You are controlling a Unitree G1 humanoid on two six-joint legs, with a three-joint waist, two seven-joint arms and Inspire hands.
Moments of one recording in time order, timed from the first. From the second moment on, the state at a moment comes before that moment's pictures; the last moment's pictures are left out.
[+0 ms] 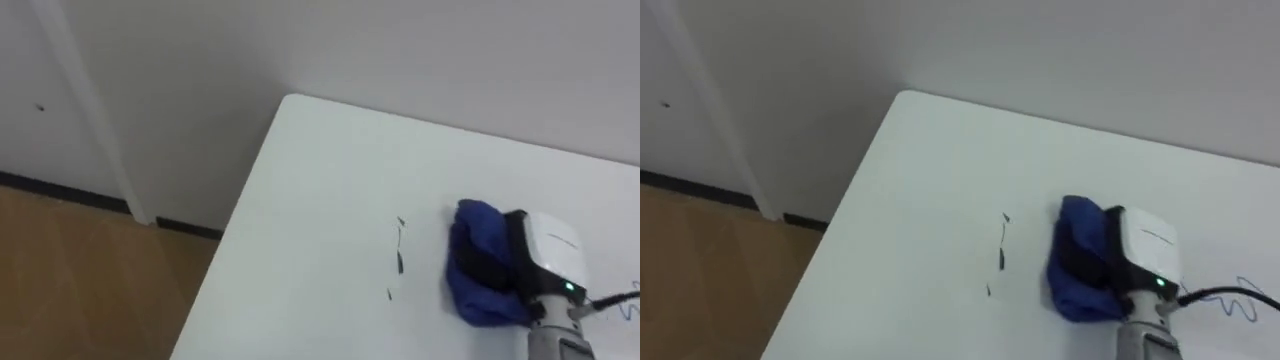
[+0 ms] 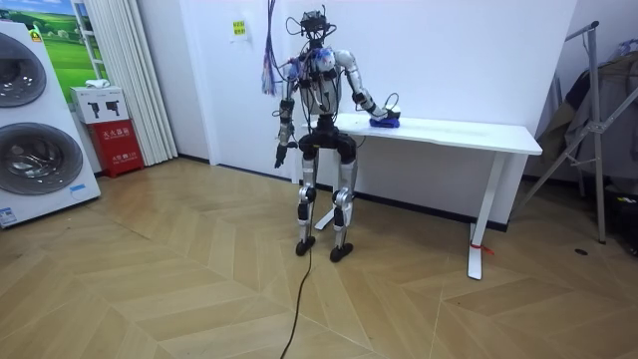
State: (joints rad) left arm 0.33 0.24 0.17 0.92 0.28 0.06 0.17; right arm 0.12 -0.33 -0.07 0.65 -0.78 -0.14 -0.56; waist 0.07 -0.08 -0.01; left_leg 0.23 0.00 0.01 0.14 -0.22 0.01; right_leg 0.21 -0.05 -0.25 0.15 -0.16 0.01
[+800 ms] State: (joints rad) left arm 0.34 0.21 0.05 0.96 0.28 0.14 0.18; right arm -0.13 -0.26 0.25 0.54 -0.82 -0.01 -0.33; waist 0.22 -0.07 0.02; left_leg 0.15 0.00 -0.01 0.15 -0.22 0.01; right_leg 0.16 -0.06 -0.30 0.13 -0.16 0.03
